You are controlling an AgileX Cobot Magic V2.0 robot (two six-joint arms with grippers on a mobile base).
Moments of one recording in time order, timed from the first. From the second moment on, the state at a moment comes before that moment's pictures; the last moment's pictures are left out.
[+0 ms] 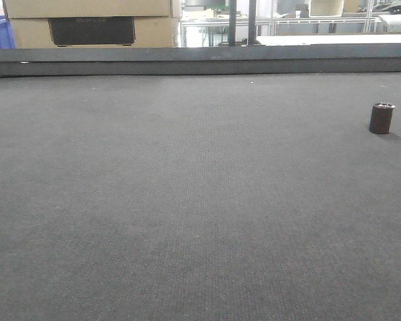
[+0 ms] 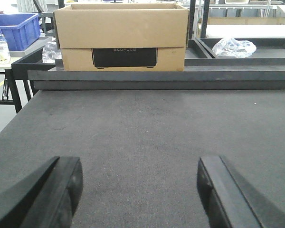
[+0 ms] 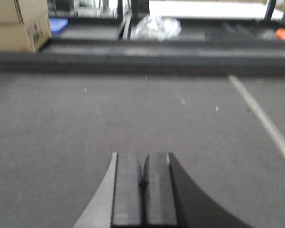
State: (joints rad) left arm -0.12 0.55 -0.68 0.01 0.31 0.03; right arm 0.00 0.77 -0.72 0.04 0.24 0.01
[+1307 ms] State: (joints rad) left arm -0.14 0.55 -0.68 0.01 0.32 0.03; right arm 0.00 1.71 -0.55 0.02 -0.94 0.01
